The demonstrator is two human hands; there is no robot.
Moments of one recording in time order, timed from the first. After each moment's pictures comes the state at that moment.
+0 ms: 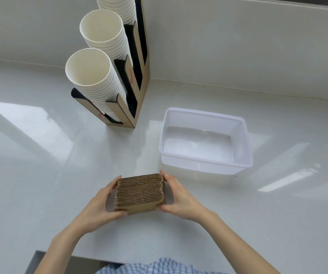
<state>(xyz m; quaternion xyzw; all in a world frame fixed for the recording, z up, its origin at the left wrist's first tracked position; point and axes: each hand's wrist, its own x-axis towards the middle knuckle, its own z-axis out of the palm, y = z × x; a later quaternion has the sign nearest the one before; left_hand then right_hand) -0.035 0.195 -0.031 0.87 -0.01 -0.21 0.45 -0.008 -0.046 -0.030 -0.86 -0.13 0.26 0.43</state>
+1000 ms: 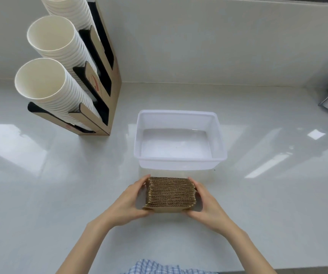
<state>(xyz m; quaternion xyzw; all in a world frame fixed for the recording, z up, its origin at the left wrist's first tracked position) 0.002 0.096 -0.030 0.84 -0.15 -0.28 0.44 -0.047 -0.141 -0.037 -0.84 0.03 0.17 0.51</state>
